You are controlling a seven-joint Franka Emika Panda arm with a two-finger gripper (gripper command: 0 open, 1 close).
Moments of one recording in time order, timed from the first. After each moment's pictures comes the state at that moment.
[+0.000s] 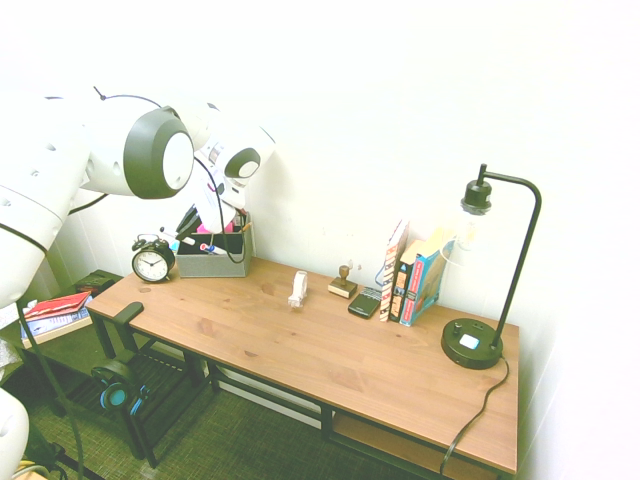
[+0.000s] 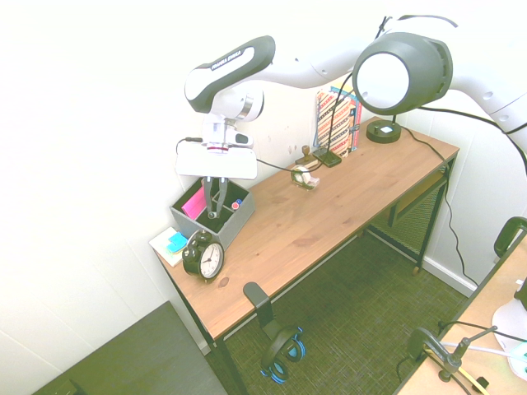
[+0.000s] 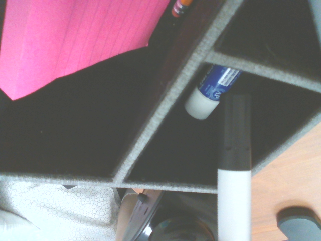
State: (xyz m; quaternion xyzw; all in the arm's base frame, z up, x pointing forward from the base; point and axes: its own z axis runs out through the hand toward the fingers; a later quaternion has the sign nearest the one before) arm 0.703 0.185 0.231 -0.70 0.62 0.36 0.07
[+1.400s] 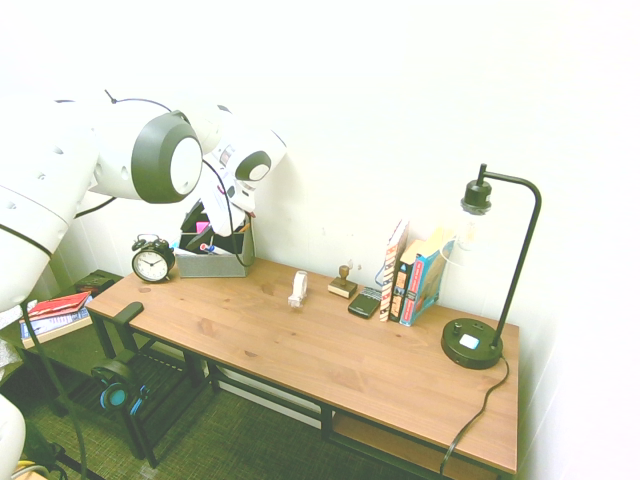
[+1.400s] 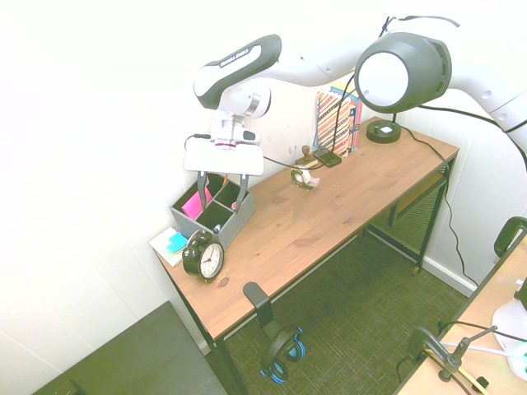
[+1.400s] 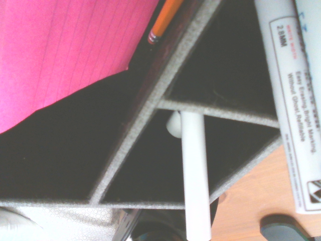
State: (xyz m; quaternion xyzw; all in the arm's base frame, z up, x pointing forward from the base) arm 0.708 0.154 0.230 -0.69 0.62 0.36 0.08
